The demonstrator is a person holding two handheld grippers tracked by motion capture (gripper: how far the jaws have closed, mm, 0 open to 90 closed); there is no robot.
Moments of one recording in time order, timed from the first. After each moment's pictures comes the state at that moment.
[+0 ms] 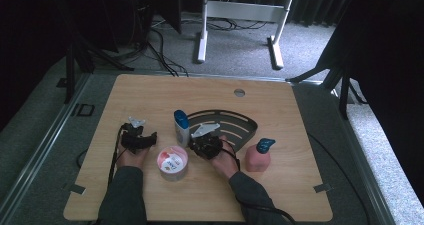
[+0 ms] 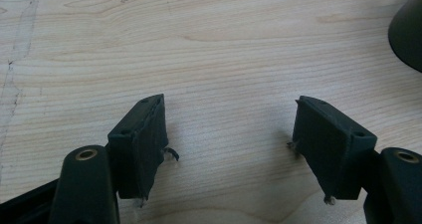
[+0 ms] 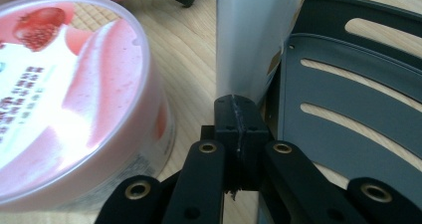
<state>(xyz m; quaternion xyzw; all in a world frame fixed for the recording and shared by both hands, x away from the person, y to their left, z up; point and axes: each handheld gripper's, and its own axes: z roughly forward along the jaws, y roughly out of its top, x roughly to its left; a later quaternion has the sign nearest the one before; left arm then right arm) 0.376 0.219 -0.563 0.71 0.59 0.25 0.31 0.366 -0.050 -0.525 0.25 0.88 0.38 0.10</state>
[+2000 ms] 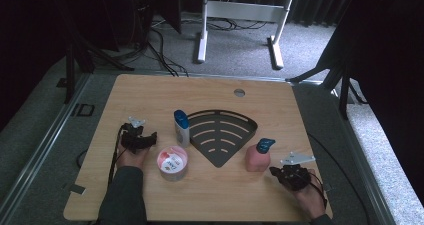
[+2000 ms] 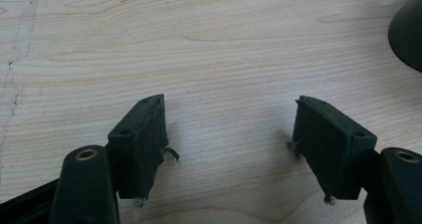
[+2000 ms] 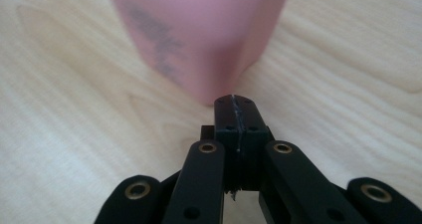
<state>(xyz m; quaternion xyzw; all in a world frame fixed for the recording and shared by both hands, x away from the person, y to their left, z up) 0.376 0.219 -0.563 0.71 0.59 0.25 0.31 0.286 -0.295 -0.525 0.39 0.85 0.31 0.15</state>
